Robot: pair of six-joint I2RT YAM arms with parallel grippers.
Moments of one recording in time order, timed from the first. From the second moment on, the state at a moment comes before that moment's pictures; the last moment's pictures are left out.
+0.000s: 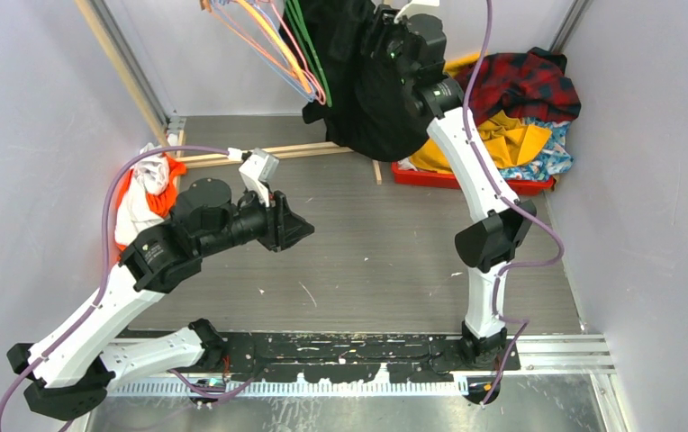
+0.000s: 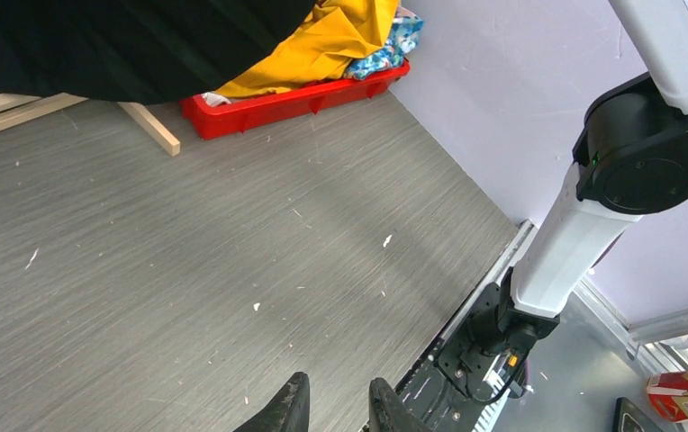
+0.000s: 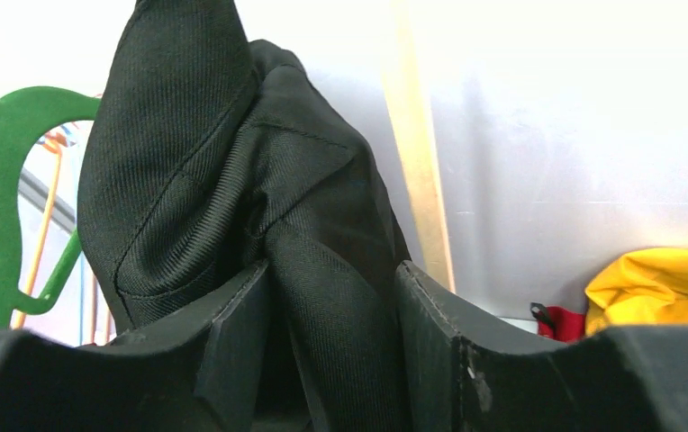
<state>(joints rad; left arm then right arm) -0.84 0.92 1.24 -0.65 0.13 -0.40 0.42 2.00 2.31 -0.23 0.15 0.27</state>
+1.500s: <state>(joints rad) -0.72 1.09 0.87 -0.51 0.04 -0.44 -0.24 1.70 1.70 -0.50 0.11 0.58</state>
